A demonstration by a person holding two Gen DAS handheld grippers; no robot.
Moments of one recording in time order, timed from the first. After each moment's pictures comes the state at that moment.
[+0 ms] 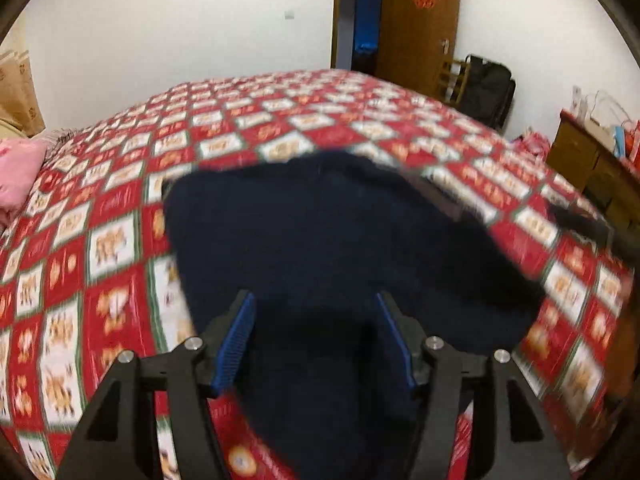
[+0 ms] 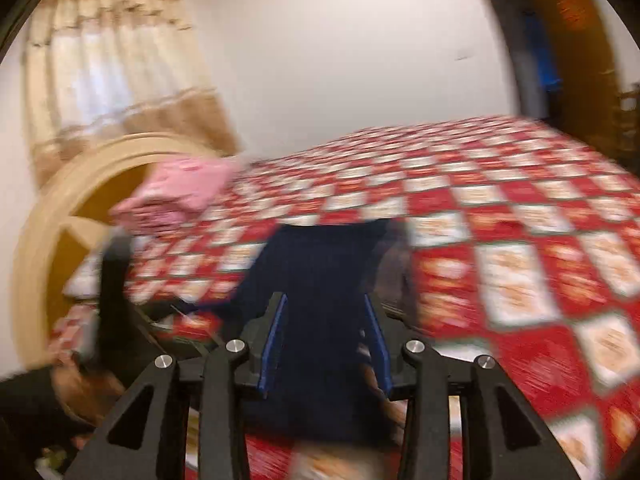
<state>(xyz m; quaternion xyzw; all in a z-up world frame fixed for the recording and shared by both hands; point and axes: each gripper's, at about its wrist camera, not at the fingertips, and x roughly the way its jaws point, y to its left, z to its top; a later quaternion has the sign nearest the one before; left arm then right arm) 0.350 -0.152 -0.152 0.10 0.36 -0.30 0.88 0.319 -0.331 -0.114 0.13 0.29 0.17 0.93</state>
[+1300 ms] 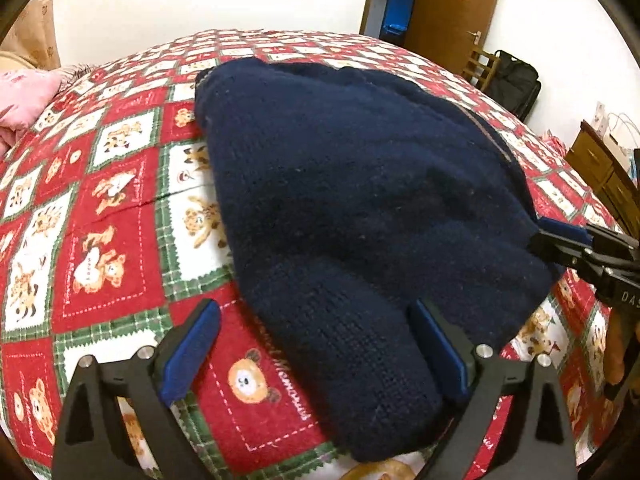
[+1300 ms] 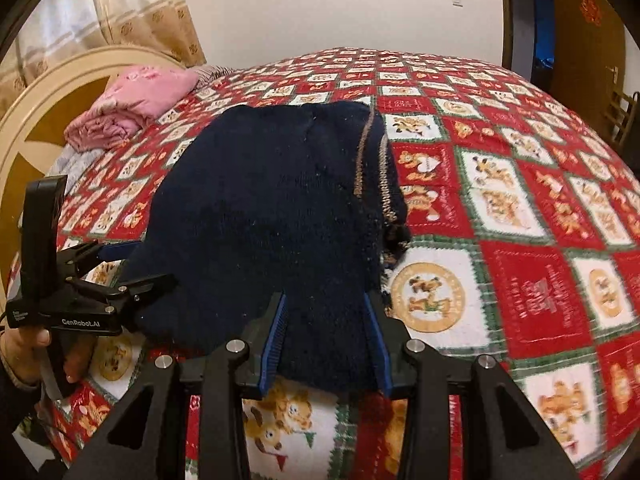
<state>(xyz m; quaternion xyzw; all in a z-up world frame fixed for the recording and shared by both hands) 0.333 -0.116 -0.208 0.05 0.43 -0.27 0.86 0.296 -0.339 -0.170 0.02 0.40 0.05 0.91</state>
